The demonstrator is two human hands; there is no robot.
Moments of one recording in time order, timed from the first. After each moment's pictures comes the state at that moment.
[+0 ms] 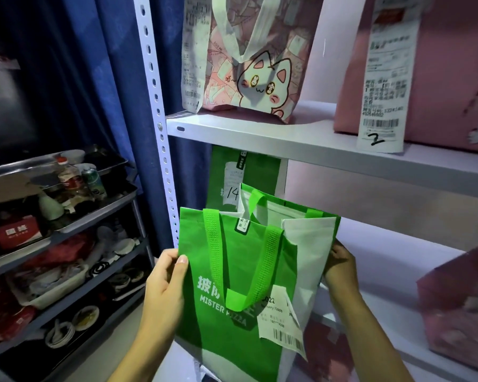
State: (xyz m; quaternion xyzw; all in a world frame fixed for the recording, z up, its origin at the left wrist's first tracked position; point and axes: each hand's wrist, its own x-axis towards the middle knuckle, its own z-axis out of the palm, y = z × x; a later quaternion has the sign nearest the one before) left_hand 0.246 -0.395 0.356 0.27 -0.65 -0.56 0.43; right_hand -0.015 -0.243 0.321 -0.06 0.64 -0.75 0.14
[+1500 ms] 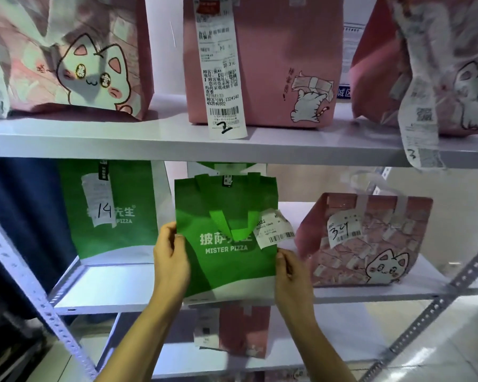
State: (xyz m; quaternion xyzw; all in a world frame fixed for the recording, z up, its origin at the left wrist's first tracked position) left_hand 0.065 -0.332 0.344 0.14 -0.68 -0.63 0.33; right_hand 0.038 -0.126 0.310 -0.03 0.79 -0.61 -0.10
